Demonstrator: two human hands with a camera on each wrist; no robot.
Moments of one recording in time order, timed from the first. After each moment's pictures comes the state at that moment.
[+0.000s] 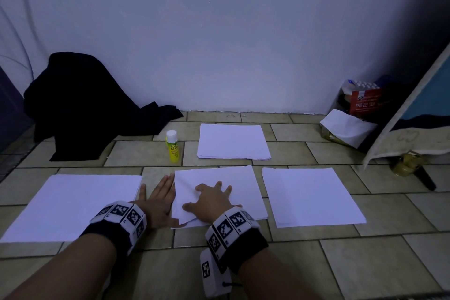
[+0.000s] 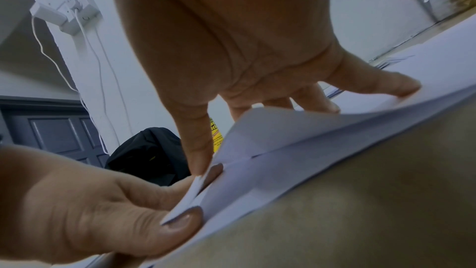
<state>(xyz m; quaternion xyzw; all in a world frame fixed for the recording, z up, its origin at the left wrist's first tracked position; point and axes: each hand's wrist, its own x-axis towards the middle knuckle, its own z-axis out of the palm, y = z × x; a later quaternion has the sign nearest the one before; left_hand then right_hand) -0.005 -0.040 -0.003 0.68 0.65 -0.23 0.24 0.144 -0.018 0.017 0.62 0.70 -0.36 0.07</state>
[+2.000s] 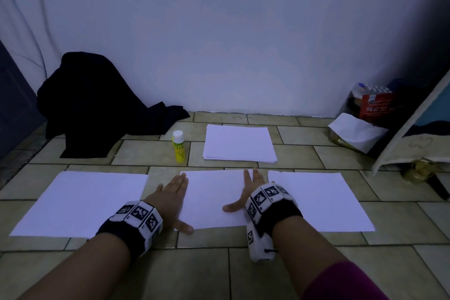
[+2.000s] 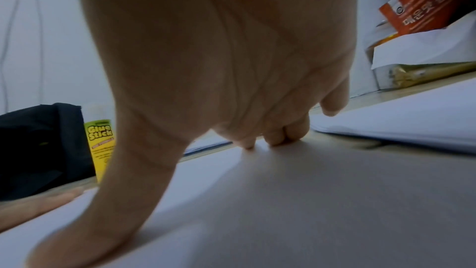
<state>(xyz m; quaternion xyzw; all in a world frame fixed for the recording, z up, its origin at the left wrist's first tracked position) 0.002 -0.034 -0.002 0.71 0.64 -0.18 0.22 0.217 0.040 0.006 0.62 0.73 -0.21 0.21</state>
